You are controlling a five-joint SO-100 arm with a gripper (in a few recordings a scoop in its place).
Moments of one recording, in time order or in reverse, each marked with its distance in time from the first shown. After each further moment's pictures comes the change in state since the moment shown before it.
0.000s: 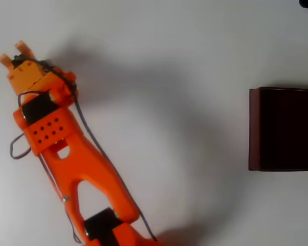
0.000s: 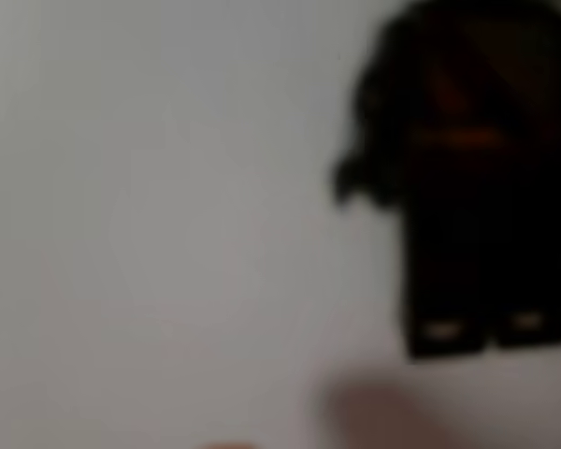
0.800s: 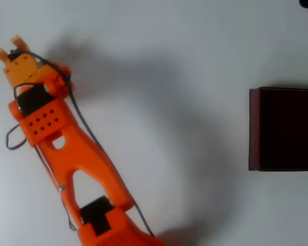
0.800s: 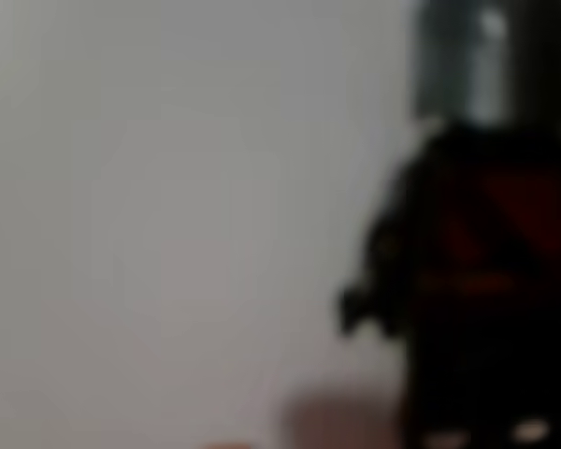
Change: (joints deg) arm 0.0 -8.3 -12.6 5.2 -0.1
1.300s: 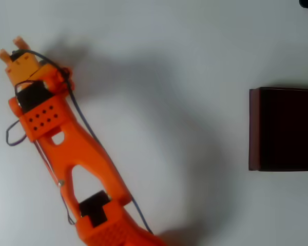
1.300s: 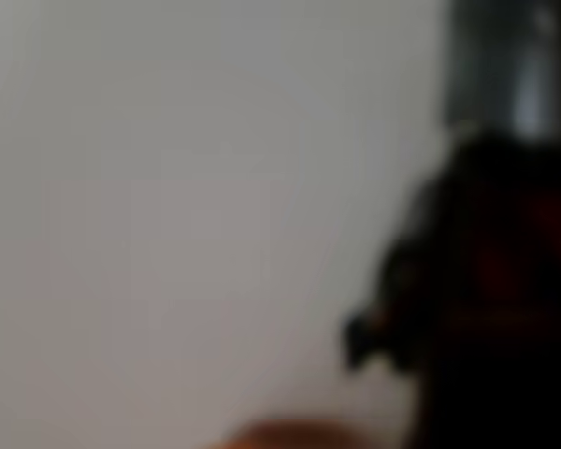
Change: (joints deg) arm 0.1 -4.9 -6.4 3.4 -0.9
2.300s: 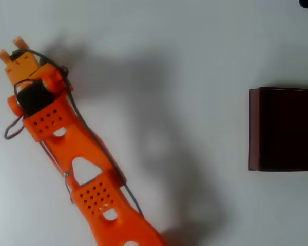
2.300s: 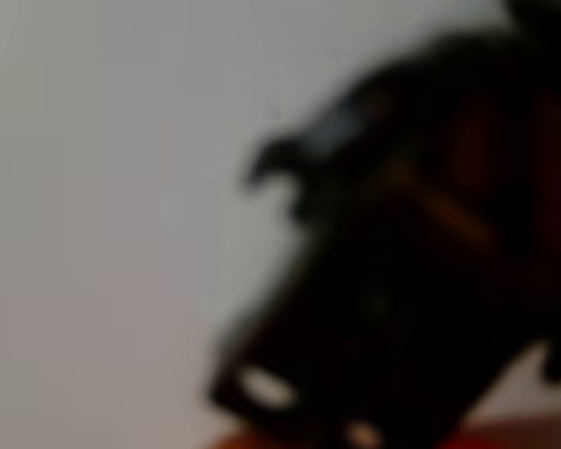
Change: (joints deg) arm -0.3 -33.6 -61.1 28.2 0.7
